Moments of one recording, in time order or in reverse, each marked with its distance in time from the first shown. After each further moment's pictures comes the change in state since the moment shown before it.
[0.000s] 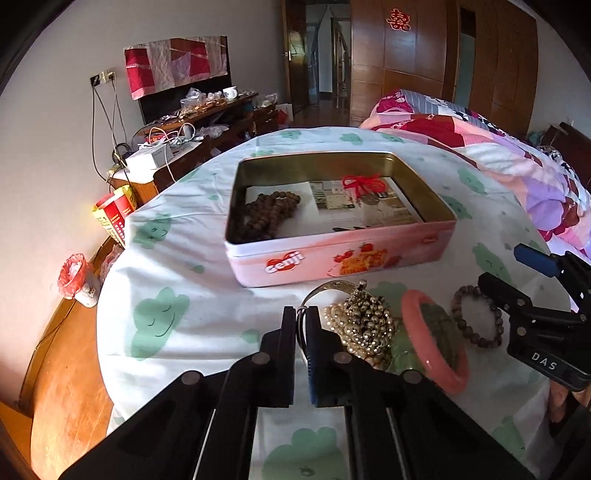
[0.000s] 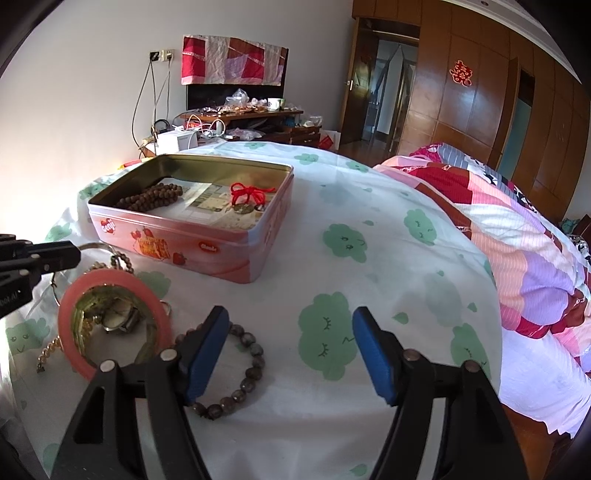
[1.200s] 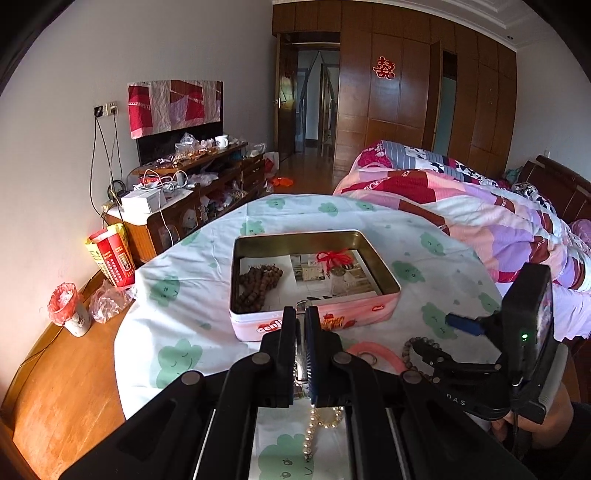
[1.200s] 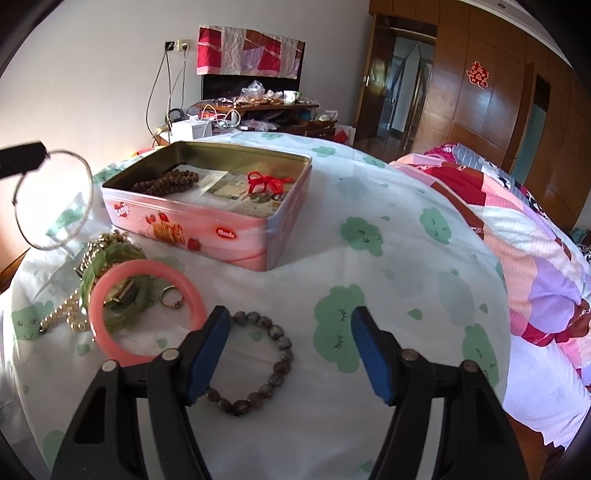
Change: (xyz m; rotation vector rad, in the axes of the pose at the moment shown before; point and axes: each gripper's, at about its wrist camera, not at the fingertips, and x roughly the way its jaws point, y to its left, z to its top) left arm -0.080 0.001 0.027 -0.017 -0.202 -0.080; right arm 0.002 0.006 -0.002 -0.044 0.045 0.042
